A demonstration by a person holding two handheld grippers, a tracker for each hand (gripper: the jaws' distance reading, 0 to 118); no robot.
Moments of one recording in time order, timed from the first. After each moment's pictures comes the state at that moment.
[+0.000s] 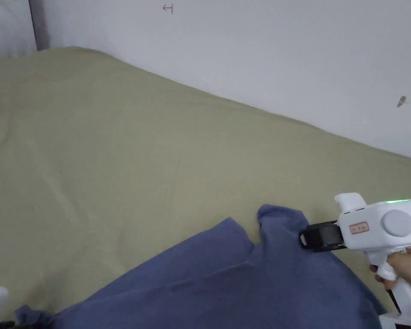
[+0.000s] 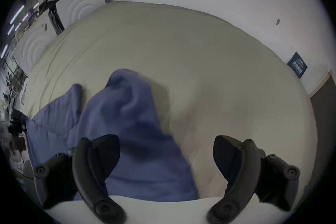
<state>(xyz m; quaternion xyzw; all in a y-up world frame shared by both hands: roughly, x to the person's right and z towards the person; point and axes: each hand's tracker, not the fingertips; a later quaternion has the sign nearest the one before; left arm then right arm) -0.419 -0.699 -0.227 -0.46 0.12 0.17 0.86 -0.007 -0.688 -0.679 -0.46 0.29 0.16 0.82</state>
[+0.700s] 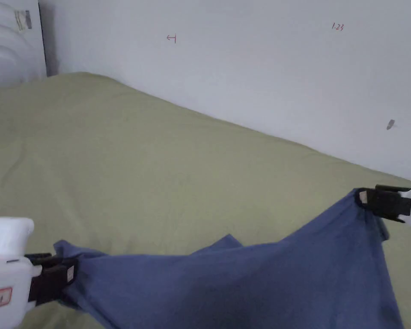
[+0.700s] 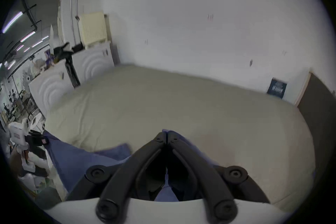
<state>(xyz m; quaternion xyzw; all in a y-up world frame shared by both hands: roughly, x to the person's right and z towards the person) -0.434 -0.603 -0.255 -0.33 0.06 0.17 0.93 0.043 -0.505 -0.563 -0.24 0.30 0.05 0.92</state>
